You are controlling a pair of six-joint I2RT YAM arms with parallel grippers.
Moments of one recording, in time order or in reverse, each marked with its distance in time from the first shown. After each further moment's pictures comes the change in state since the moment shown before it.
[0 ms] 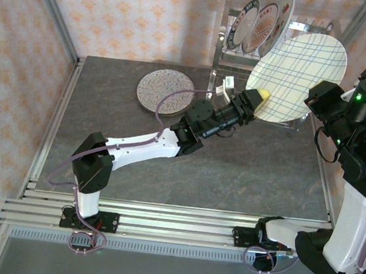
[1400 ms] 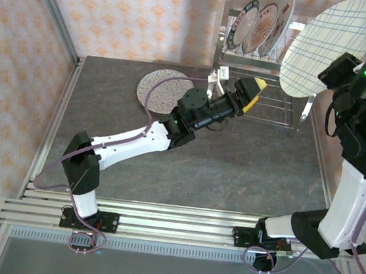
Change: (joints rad) left arm 0.048 -0.072 0.026 -0.187 0.049 0.170; right arm 0.000 0.174 0.250 0.078 0.243 -0.254
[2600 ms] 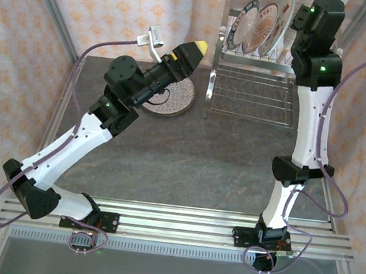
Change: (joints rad) left arm 0.267 -0.396 -0.044 -0.329 0.035 0.367; right arm -0.006 0.549 0.312 0.406 0.146 -0.372
